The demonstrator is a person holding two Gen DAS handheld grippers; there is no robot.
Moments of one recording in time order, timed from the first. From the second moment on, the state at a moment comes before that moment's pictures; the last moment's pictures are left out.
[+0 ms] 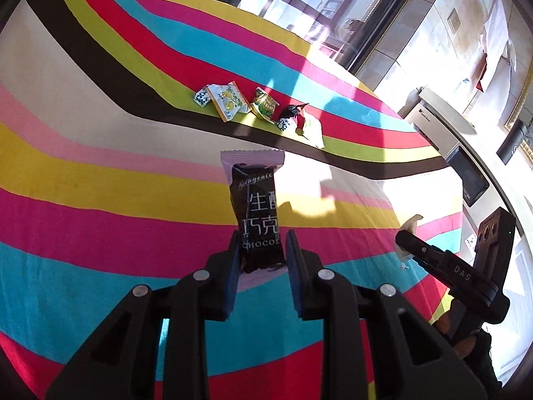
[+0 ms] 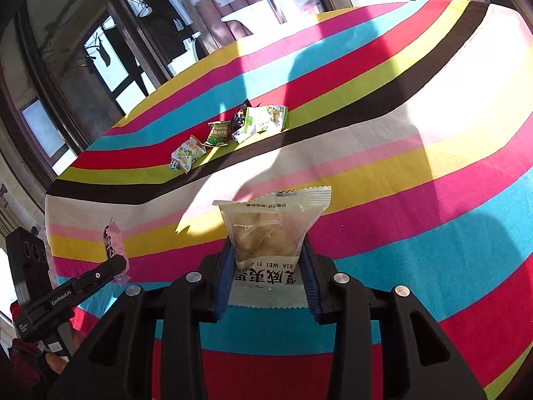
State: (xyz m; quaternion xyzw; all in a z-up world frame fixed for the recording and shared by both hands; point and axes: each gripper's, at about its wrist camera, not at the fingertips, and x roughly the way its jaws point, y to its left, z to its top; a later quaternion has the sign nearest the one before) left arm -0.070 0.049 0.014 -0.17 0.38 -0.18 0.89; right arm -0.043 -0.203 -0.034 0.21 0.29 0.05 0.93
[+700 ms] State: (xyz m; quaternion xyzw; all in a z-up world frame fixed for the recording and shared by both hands) left arm -0.133 -0.008 0.034 -0.15 0.38 -0.28 0.87; right arm -0.198 -0.226 -0.018 0.20 0.27 0.06 0.94
